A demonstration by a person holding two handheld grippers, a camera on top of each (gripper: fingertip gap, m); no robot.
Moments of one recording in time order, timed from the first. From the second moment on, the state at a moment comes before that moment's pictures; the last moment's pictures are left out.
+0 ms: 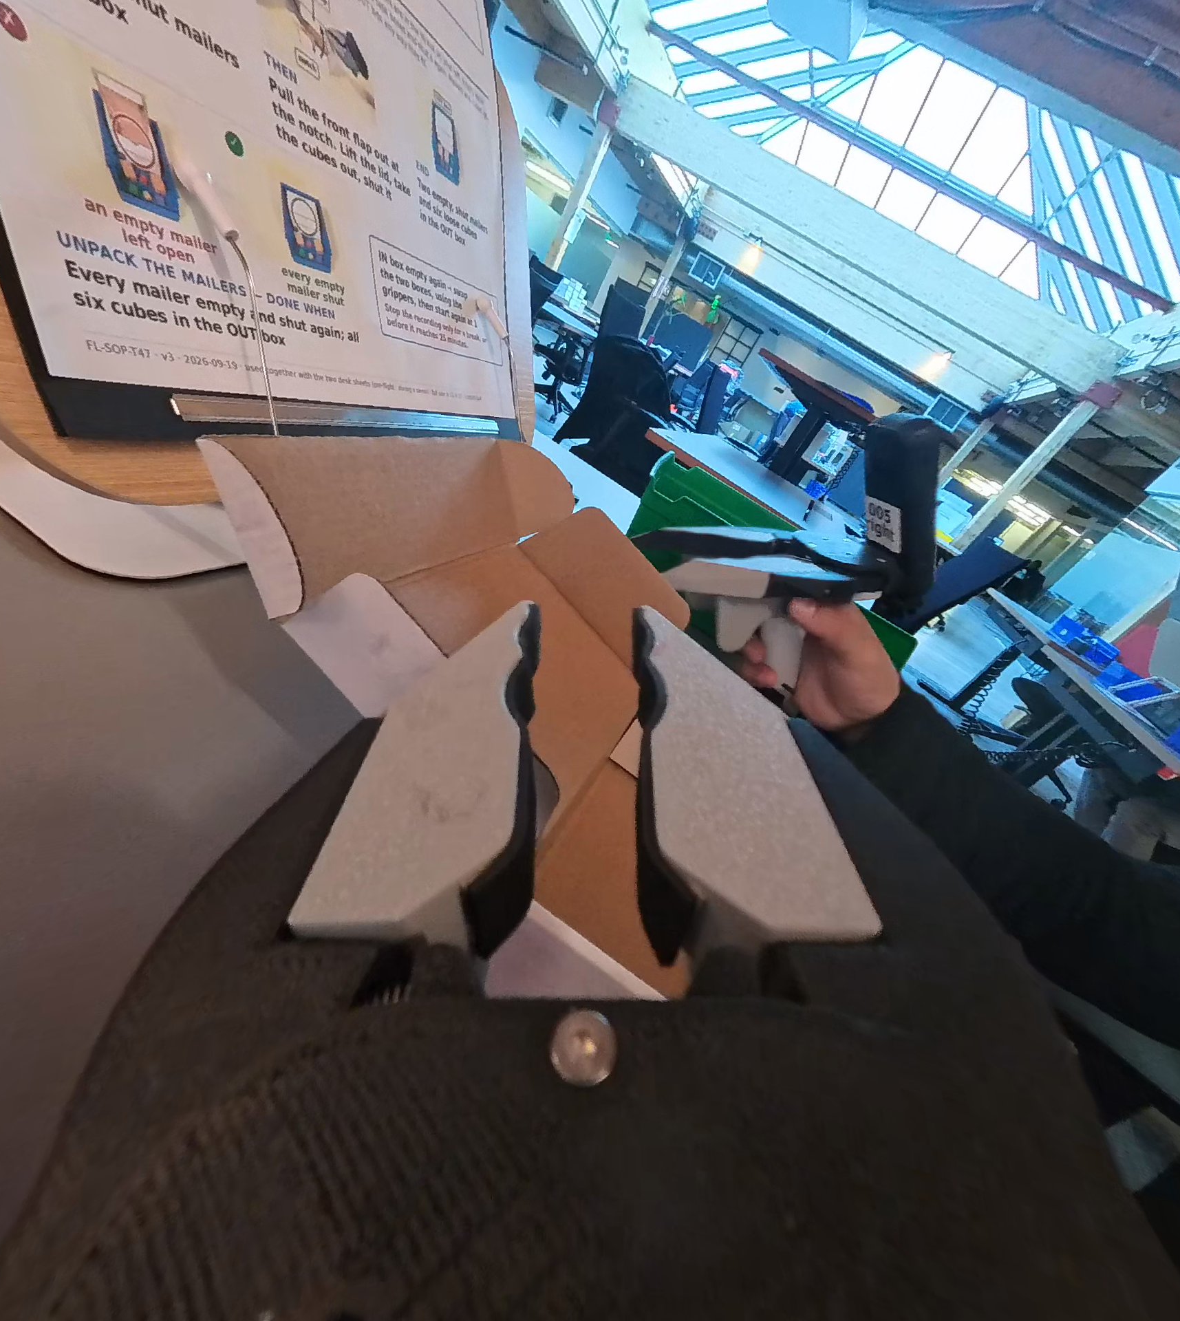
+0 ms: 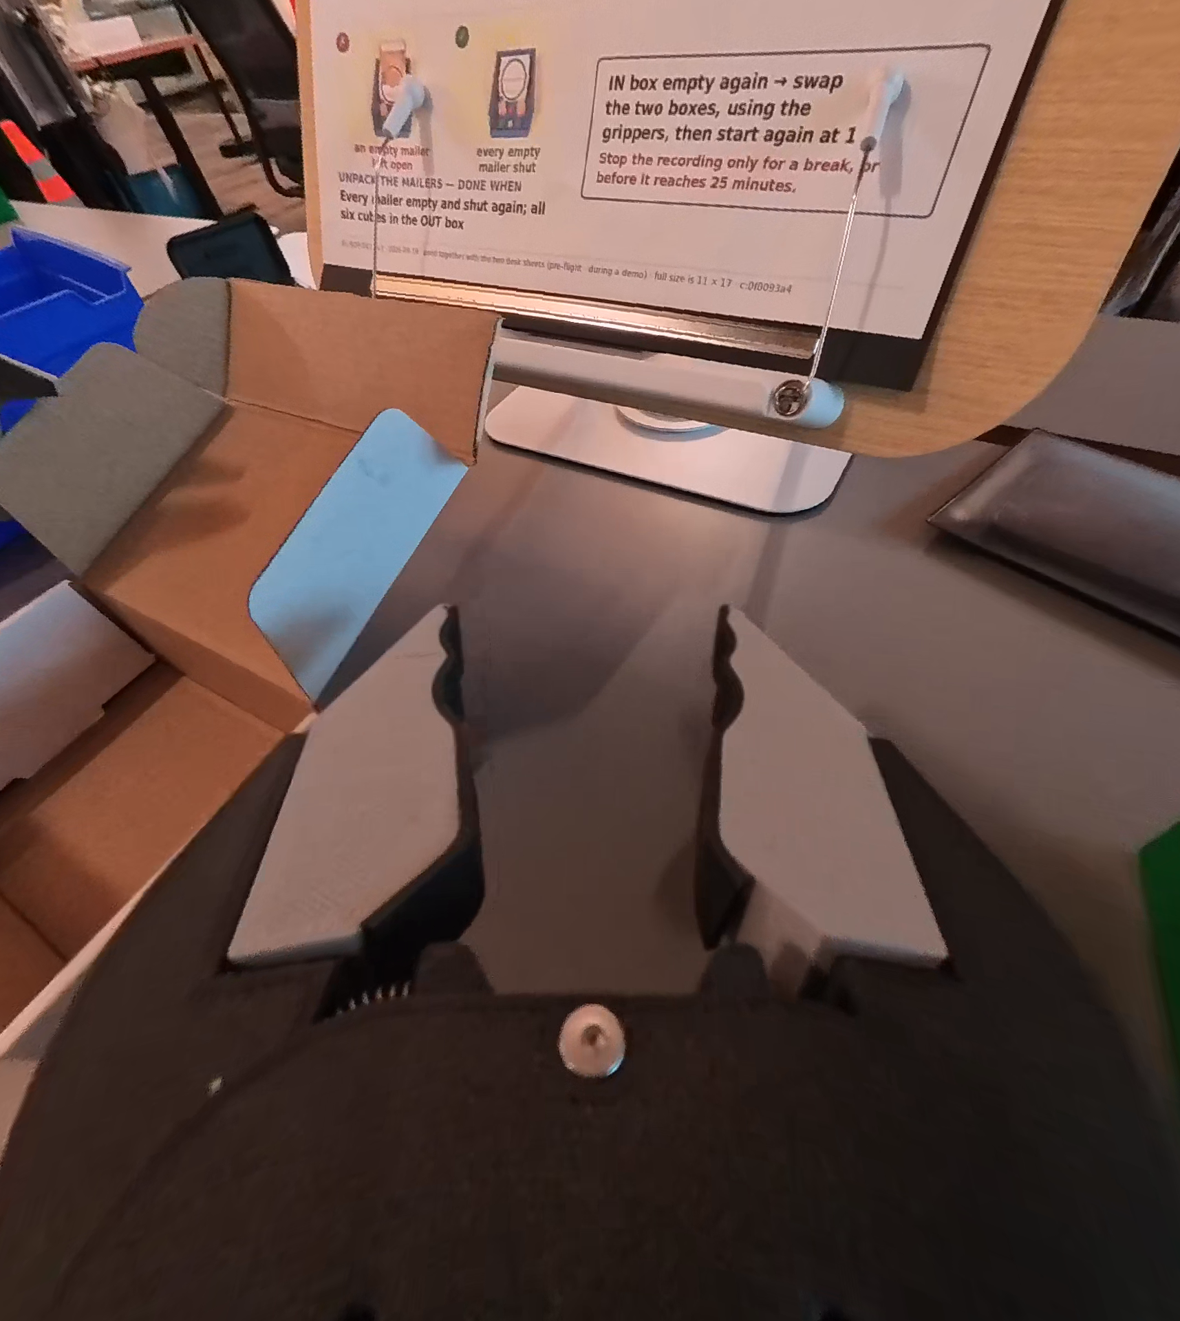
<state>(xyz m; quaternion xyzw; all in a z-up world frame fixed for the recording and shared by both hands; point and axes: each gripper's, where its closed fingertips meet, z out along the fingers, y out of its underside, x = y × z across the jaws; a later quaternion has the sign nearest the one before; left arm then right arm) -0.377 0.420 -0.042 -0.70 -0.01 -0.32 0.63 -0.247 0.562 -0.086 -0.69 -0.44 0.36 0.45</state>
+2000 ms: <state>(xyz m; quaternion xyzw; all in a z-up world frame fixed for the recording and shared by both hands) -0.377 0.417 -0.033 -0.69 -0.01 -0.33 0.64 -0.264 0.536 -0.106 -0.69 -0.47 0.39 0.40</state>
